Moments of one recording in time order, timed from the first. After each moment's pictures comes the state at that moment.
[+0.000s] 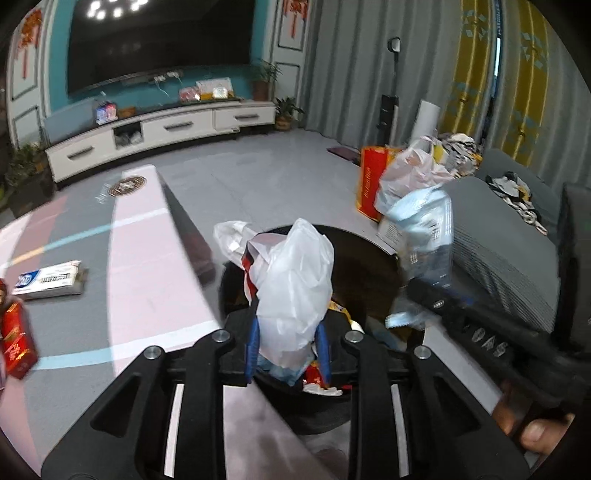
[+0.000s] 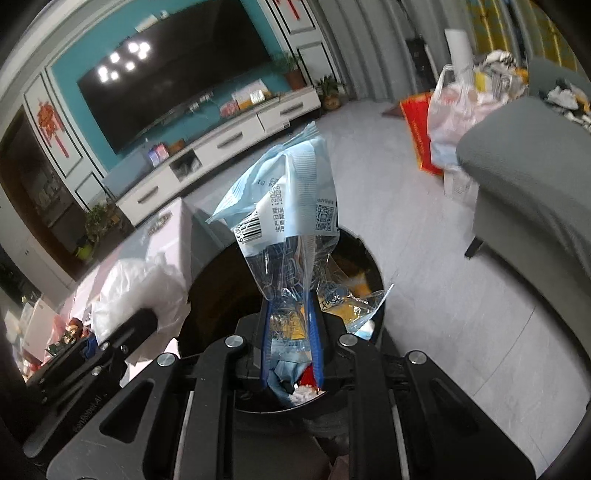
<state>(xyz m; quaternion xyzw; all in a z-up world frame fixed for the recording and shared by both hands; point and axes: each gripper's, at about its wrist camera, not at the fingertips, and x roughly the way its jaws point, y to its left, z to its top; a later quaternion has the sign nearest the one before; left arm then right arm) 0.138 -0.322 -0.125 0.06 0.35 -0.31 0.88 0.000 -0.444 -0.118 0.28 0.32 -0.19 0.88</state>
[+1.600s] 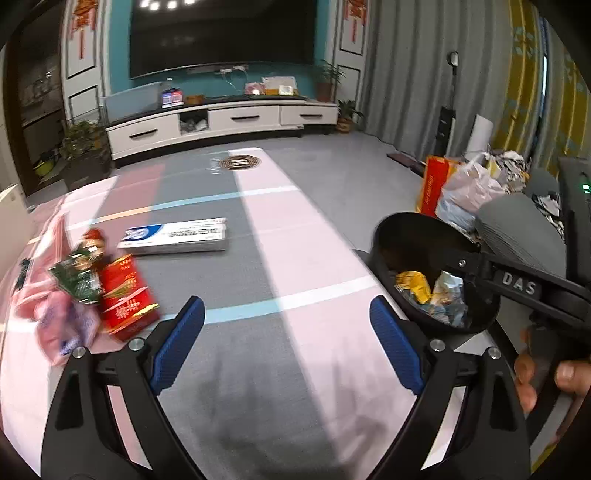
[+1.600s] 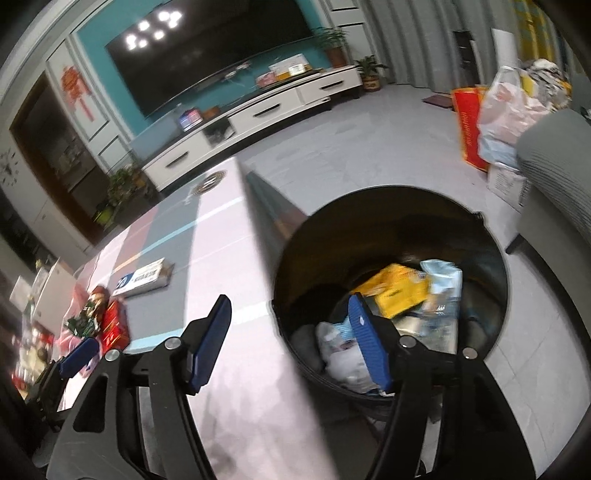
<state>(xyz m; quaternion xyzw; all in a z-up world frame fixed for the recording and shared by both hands) 0.134 -0.163 -0.114 0.04 0.34 -0.19 0.92 0.064 -0.352 -0.108 0.25 0.35 -0.13 0.89</state>
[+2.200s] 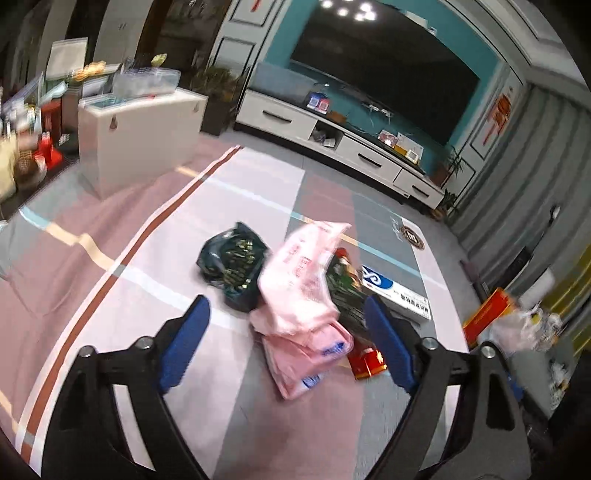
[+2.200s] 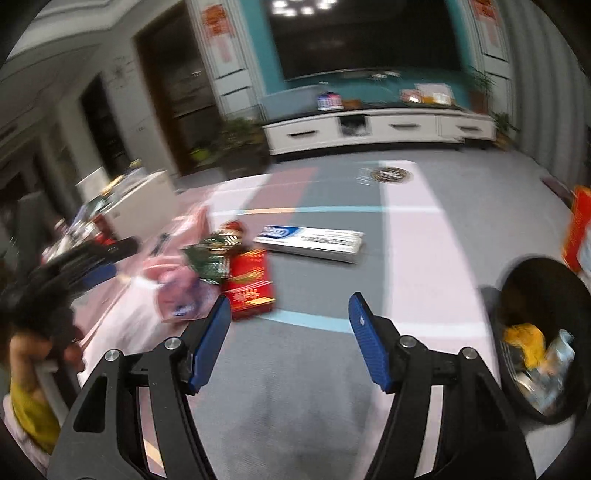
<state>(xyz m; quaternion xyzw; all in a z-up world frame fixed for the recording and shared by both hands) 0.187 0.100 -0.111 -0.20 0.34 -0.02 0.92 0.118 -0.171 -0.080 0.10 0.33 0.09 0.93</state>
